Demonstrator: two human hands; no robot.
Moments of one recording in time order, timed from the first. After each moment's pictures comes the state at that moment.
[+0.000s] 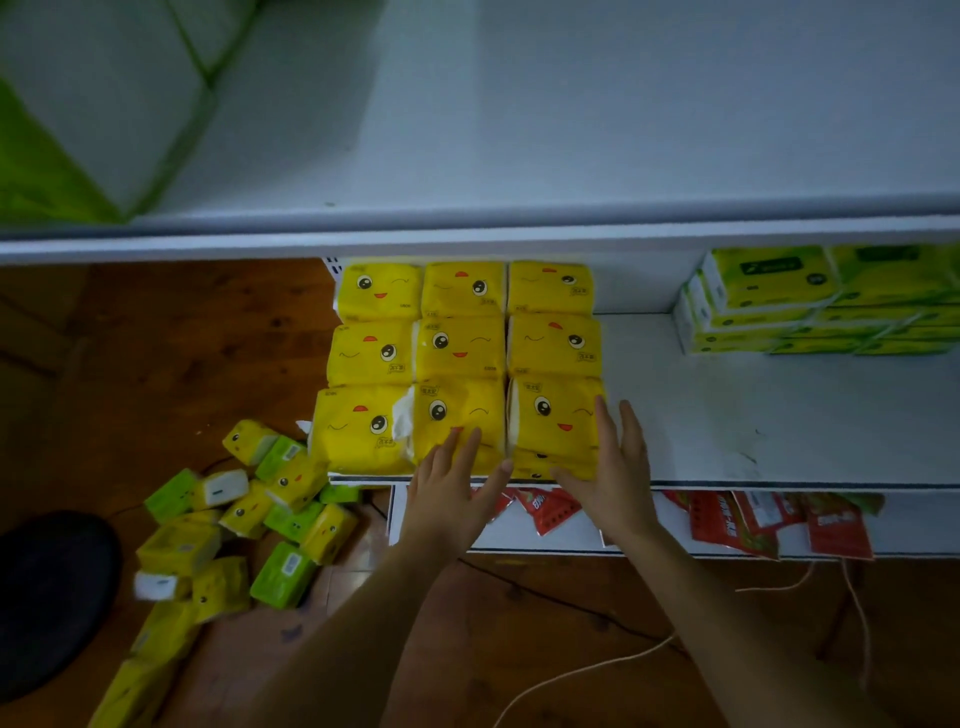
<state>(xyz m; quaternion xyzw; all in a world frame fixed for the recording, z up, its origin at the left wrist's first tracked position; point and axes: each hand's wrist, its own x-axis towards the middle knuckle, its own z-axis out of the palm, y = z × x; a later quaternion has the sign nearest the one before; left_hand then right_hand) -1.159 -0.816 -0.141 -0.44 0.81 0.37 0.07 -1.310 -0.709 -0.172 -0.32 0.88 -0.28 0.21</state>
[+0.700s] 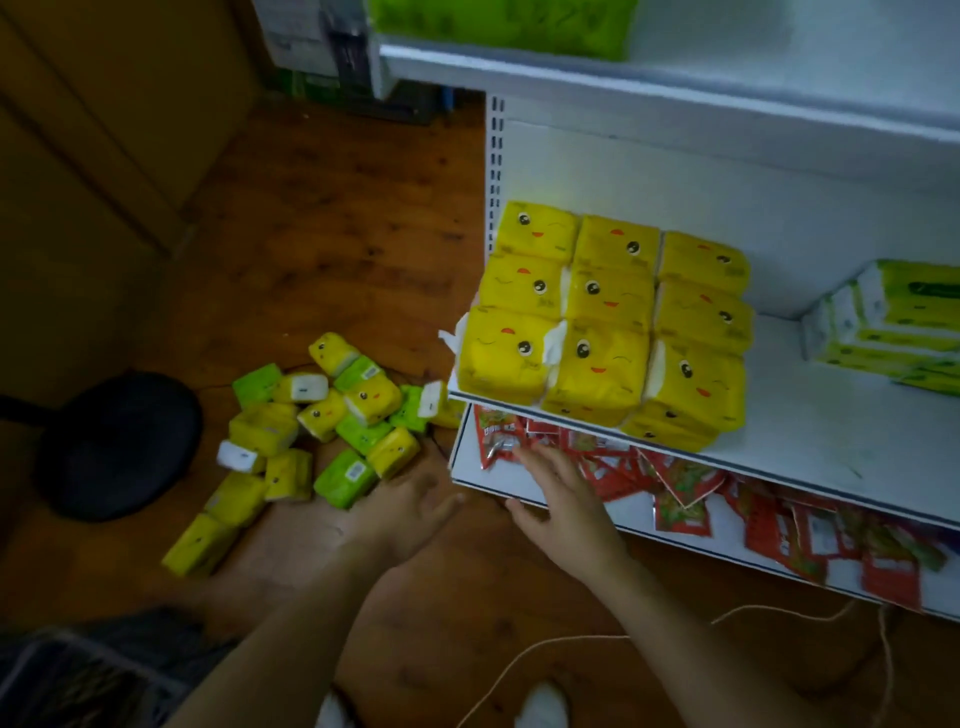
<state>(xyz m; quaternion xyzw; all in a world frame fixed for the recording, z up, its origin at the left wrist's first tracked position) -0.953 -0.831 -0.150 -0.52 0.77 0.35 0.14 -1.130 -0.730 -0.160 -0.56 0.75 -0.22 0.28</state>
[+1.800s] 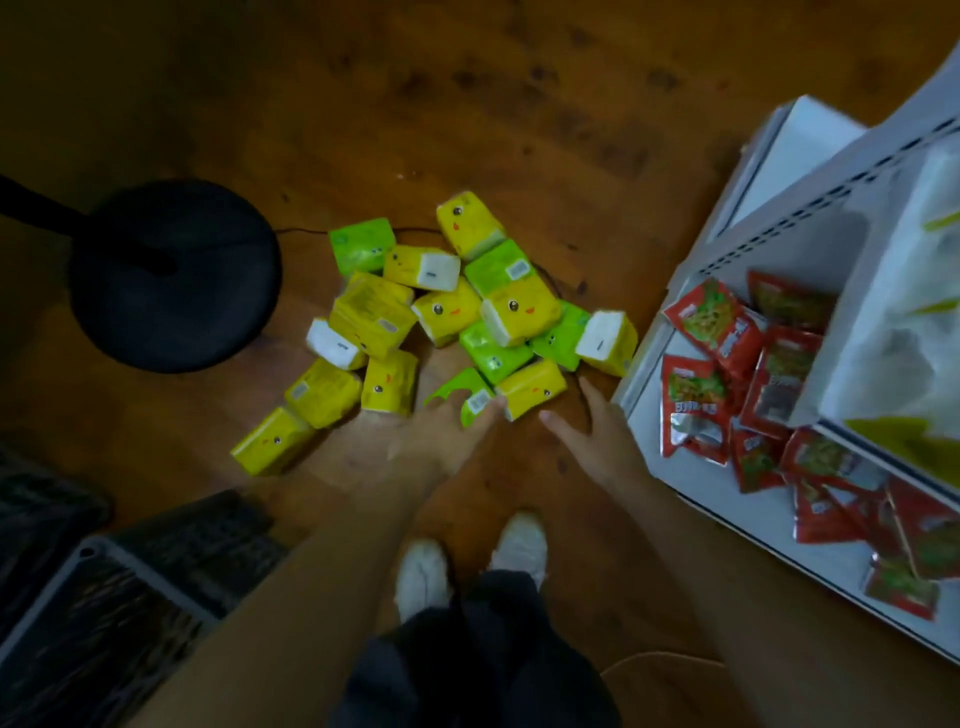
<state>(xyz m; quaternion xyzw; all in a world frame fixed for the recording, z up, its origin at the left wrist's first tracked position) -0.779 -1.022 -0.369 -0.64 0.59 0.47 0.13 -0.962 -0.968 -0.383 -0.41 0.78 -0.13 0.46</state>
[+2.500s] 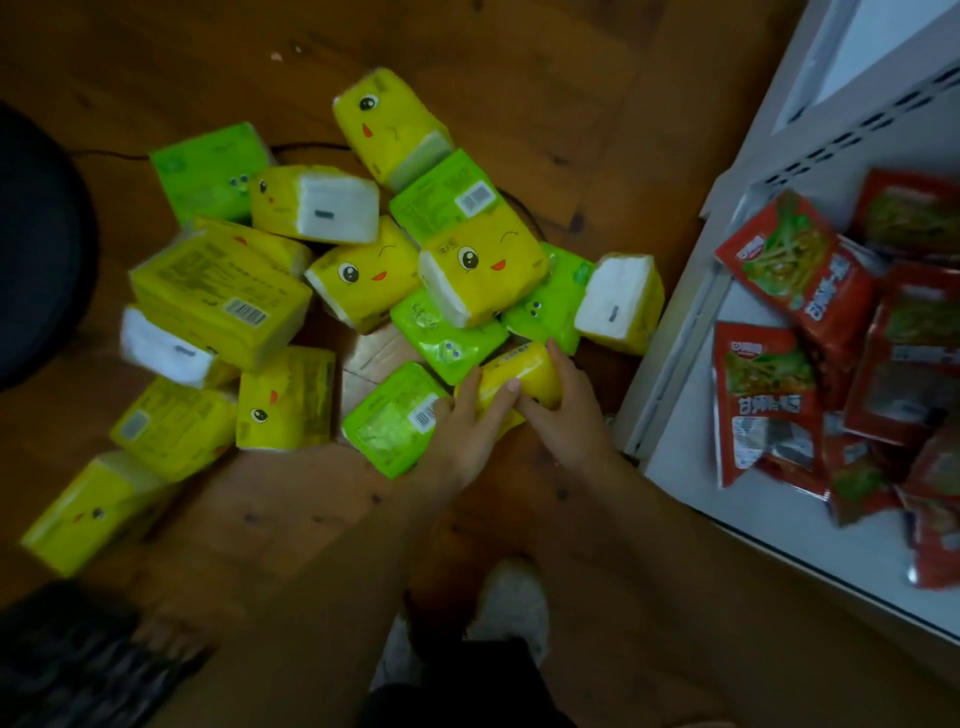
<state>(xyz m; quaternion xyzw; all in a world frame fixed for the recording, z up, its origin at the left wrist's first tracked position) -0.865 -1.034 -0.595 -0.64 0.43 0.64 0.03 -0.988 -1.005 -0.613 -0.34 0.79 -0.19 0.48</state>
